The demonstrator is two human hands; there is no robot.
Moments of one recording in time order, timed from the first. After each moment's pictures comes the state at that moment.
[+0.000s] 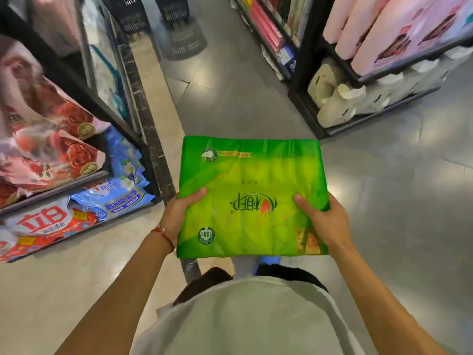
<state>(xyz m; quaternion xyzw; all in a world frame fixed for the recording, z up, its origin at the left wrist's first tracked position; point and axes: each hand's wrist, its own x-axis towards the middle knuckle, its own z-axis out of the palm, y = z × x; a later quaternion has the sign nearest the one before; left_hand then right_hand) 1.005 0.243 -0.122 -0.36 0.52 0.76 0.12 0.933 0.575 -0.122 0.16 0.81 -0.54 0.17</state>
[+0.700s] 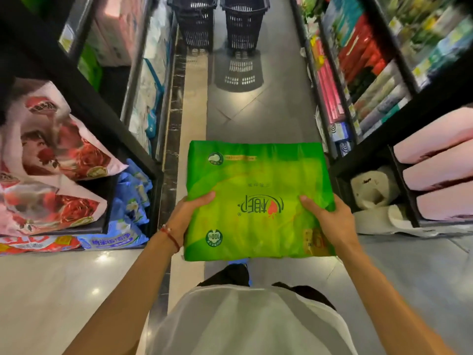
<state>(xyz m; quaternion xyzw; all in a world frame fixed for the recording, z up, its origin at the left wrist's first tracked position) 0.684 0.075 -0.129 -0.41 0.43 0.80 0.02 0.502 0.364 -0.101 0.01 0.84 -0.48 0.26</state>
